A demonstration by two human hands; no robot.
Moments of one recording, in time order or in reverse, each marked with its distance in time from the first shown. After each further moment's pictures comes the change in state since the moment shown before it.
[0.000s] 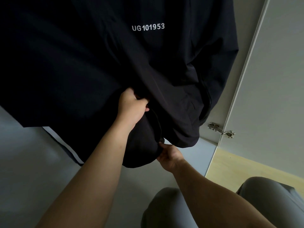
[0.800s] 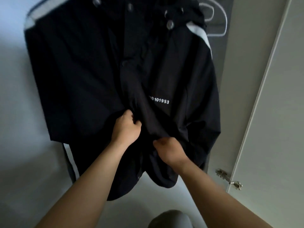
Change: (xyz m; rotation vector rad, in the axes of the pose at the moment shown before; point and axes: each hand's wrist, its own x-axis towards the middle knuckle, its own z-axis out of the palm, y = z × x) left_hand -0.006 0.056 -0.091 0.573 0.254 0.130; right_hand -0.121 -0.058 0.160 -1.669 -0.056 -0.851
